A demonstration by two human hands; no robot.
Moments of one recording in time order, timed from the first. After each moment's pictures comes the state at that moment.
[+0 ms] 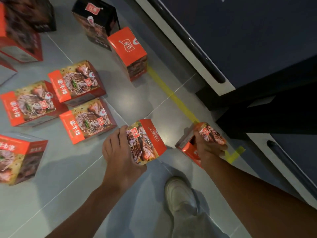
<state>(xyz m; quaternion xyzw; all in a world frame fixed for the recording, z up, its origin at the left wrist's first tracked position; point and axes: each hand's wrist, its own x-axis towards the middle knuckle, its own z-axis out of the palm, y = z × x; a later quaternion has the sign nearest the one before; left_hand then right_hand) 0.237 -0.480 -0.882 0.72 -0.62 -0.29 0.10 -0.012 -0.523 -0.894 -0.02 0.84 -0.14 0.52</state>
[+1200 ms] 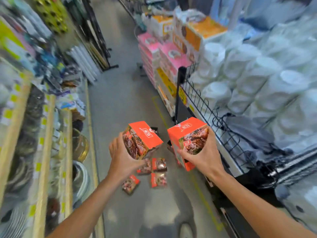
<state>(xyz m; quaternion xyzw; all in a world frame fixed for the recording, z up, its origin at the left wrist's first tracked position) 0.378 -0.473 -0.082 0.81 -0.46 -0.16 0.34 0.115 -0.573 -0.084 -0.68 0.56 -0.30 0.36</state>
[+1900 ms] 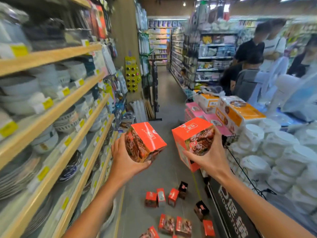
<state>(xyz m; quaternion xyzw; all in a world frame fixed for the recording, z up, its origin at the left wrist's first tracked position) 0.495 -0.345 0.133 0.78 -0.40 0.03 0.49 0.264 -0.530 0.146 -0.79 0.31 -0.42 0.33</state>
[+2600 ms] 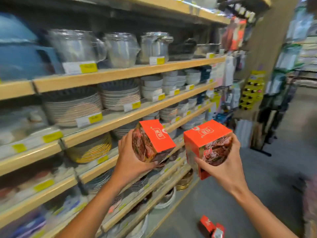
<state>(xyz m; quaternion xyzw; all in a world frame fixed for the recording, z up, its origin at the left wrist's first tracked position) 0.442 -0.207 0.187 0.86 -0.12 0.24 0.44 0.395 -0.506 0.186 -0.80 -0.05 -0.30 0.52</state>
